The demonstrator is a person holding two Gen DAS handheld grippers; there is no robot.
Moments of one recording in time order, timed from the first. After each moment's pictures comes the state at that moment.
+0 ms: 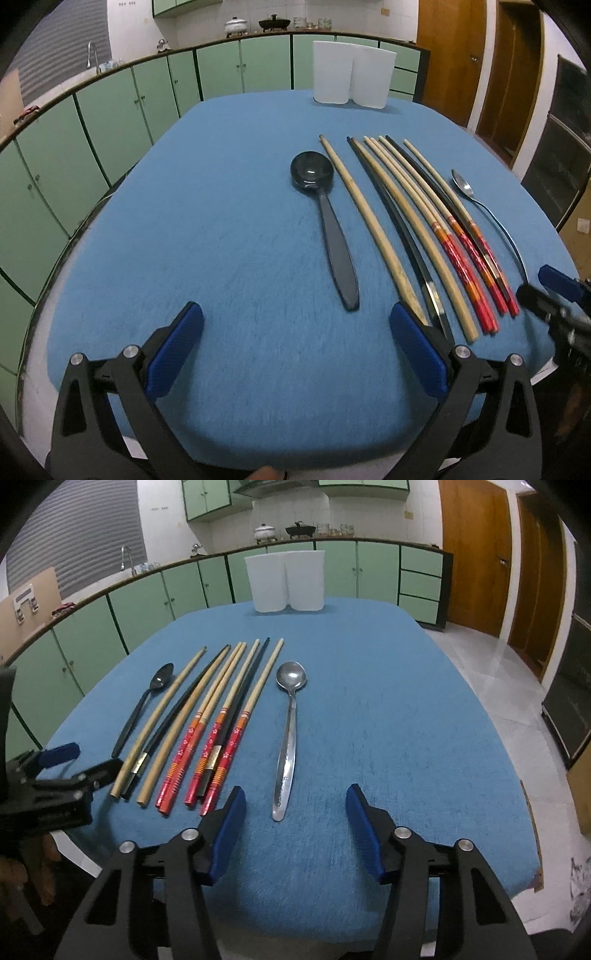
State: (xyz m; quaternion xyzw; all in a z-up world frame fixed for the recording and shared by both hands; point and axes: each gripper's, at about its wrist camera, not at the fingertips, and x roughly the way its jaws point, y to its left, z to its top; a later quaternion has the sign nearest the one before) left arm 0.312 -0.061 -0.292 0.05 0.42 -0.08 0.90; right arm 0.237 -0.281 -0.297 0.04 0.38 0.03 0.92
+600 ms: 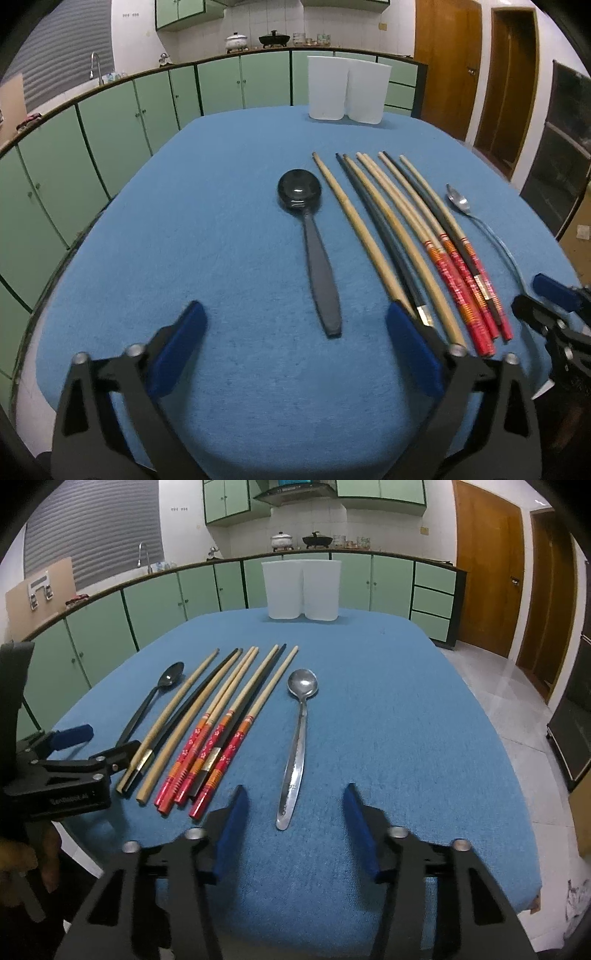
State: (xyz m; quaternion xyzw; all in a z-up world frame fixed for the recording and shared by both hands) left arm 0.307 -0.074 -0.292 0.05 0.38 -0.09 0.92; right arm 0.238 -0.279 -0.296 0.02 0.36 0.03 0.93
